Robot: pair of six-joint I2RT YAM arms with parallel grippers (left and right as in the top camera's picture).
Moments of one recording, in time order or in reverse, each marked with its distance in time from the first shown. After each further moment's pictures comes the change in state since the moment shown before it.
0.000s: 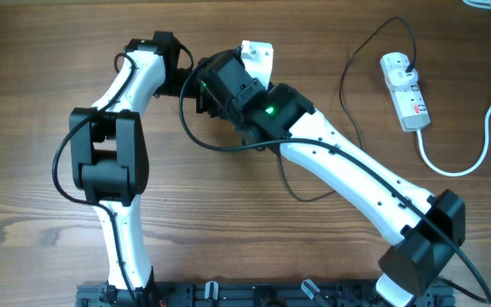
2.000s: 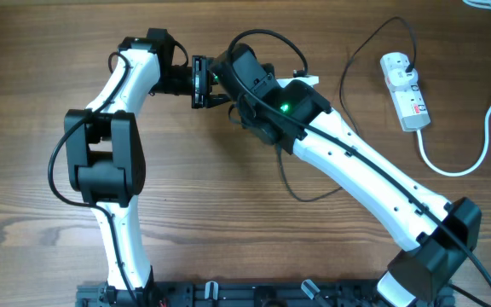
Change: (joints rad) left arm 0.021 -0.012 0.008 0.000 0.027 -0.183; right arm -0.029 -0.049 0.000 0.003 -0.043 1.306
